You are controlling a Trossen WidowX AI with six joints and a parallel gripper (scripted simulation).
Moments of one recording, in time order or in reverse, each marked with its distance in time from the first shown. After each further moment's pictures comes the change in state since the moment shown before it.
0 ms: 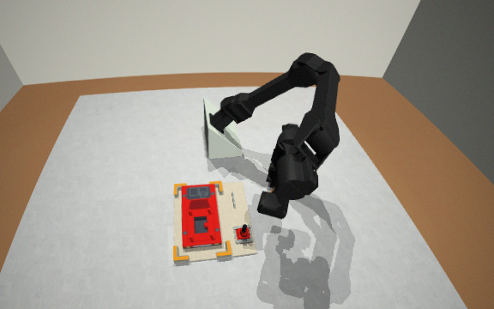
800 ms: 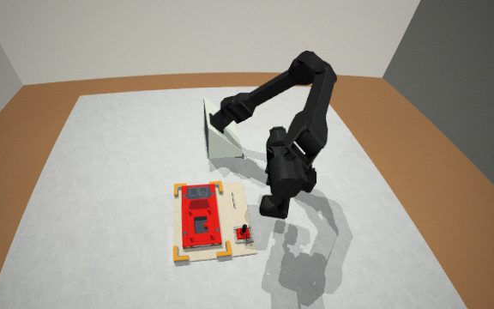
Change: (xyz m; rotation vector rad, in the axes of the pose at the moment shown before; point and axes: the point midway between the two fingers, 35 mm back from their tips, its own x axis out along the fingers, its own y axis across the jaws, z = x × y) arm 0.015 0.008 0.015 0.001 -0.218 0.004
